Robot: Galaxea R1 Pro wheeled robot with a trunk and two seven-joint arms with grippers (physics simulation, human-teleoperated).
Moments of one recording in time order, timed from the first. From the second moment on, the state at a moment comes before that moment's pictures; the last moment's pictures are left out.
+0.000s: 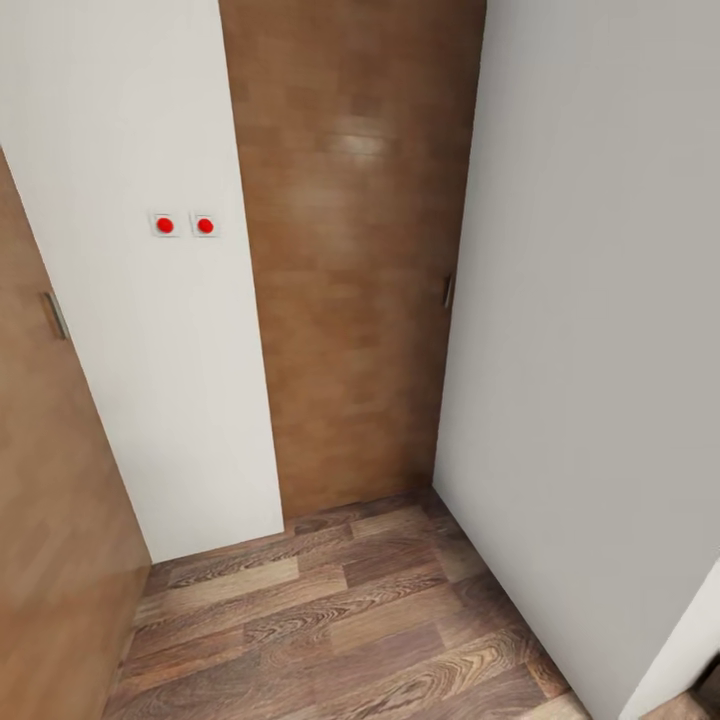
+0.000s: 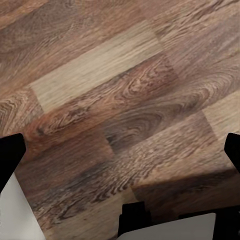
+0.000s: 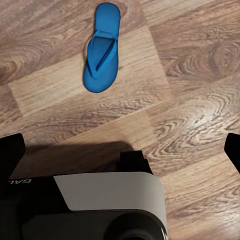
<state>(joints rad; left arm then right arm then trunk) -0.29 0.01 -0.17 -0.11 -0.04 -0.10 0.01 -0.17 0.02 -0.07 -0.23 0.00 0.06 -0.05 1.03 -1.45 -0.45</state>
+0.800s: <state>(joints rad) -0.29 0.01 -0.18 -0.11 -0.04 -0.11 0.01 -0.17 0.02 -0.07 -0.23 0.00 0.06 -0.05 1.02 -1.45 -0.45</state>
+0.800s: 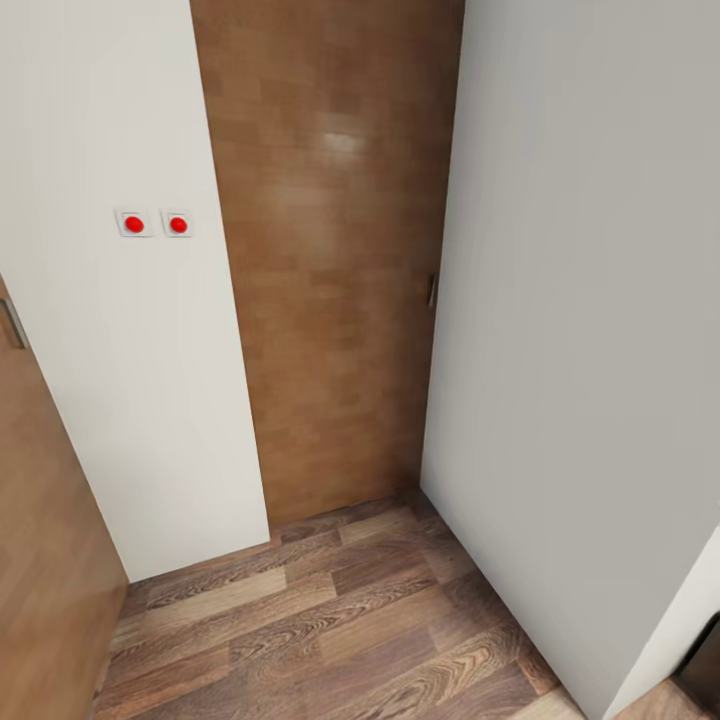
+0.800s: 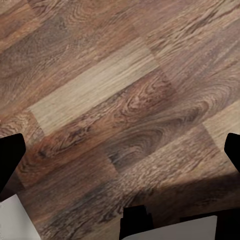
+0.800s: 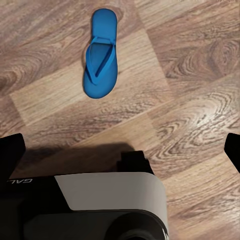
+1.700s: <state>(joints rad) -0.29 0.01 -0.19 -0.11 -0.04 -0.11 0.01 -0.17 0.02 -0.07 -0.23 0.00 0.06 -0.05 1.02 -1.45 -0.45</state>
